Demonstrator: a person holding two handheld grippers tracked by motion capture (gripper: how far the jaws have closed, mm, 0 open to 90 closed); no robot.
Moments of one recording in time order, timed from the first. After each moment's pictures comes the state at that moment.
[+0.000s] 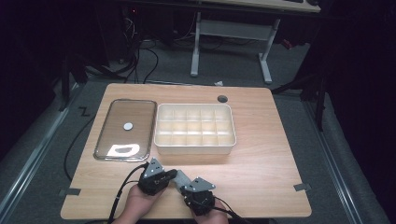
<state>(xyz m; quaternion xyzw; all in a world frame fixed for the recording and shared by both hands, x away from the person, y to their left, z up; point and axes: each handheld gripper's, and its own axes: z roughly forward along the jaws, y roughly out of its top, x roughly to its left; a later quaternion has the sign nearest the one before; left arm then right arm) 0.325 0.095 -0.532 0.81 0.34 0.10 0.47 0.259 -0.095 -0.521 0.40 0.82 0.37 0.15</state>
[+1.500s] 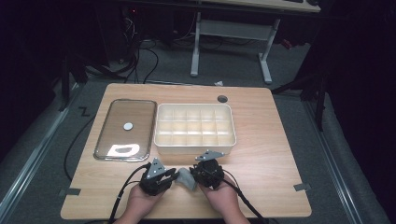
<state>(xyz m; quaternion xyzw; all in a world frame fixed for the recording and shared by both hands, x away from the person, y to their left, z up) 0.323 0.089 -0.532 0.81 0.33 0.12 0.46 0.322 -0.123 -0.488 0.45 0.82 0.33 0.13</state>
